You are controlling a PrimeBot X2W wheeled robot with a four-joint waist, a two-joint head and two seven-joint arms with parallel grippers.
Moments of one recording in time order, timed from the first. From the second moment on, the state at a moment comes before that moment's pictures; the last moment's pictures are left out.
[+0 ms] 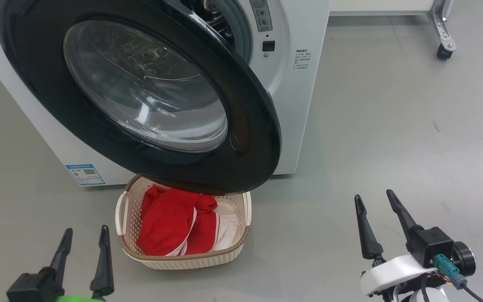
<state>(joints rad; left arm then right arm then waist) 0.19 0.11 -0.08 -0.12 -0.39 0.01 -0.08 0.03 -0.05 0.19 0.15 0.19 -0.01 -0.25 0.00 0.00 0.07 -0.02</state>
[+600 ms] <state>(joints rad) 0.20 0.09 -0.11 -0.06 -0.35 0.06 -0.13 0.05 -0.04 0.19 0.15 0.19 -0.01 -0.25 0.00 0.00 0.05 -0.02</state>
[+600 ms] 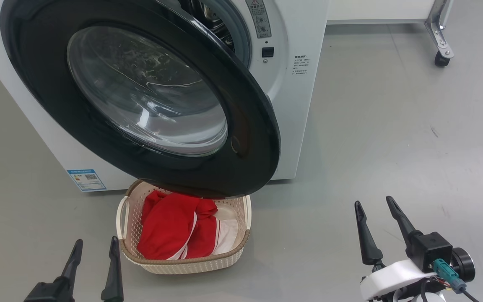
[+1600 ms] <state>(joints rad) 0.20 0.08 -0.13 -0.01 -0.32 0.08 -0.17 0.05 -0.04 0.18 0.15 0.21 -0.01 -0.25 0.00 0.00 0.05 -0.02</state>
